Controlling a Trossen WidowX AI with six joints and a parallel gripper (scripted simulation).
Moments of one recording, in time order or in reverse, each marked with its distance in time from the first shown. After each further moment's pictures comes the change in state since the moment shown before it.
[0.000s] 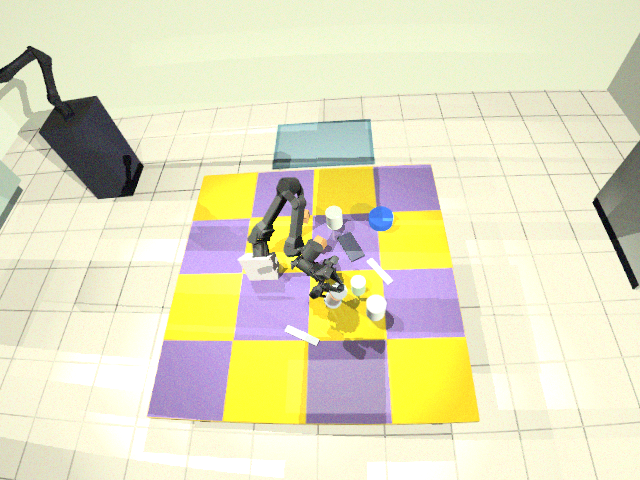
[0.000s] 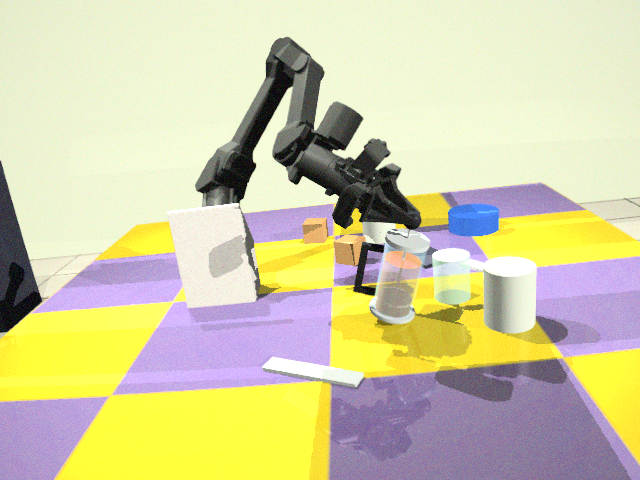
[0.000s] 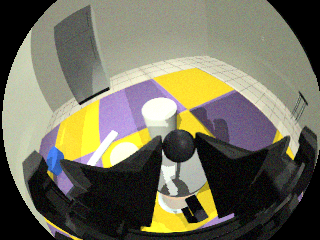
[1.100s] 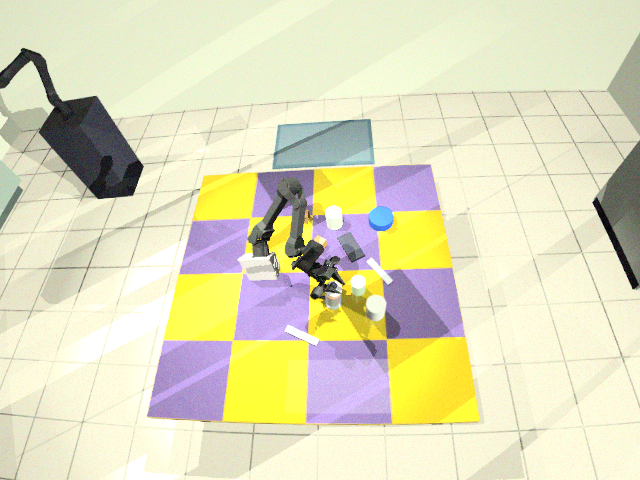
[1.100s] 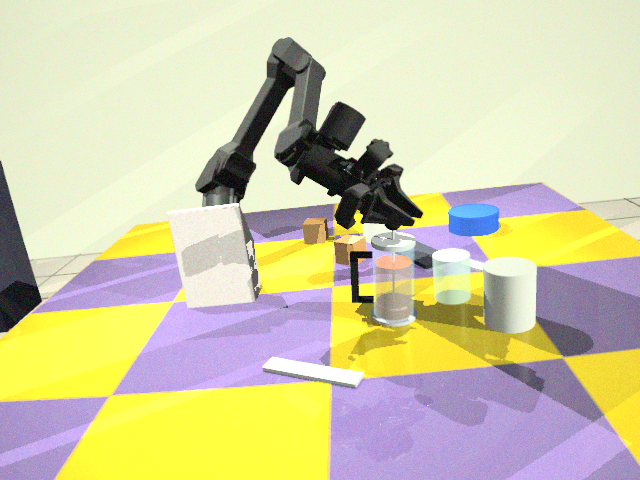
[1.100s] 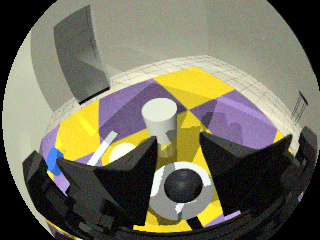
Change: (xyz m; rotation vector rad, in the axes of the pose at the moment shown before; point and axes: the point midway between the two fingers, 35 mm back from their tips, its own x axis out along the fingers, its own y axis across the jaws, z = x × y) arm 0.004 0.000 0.001 0.000 0.003 0.003
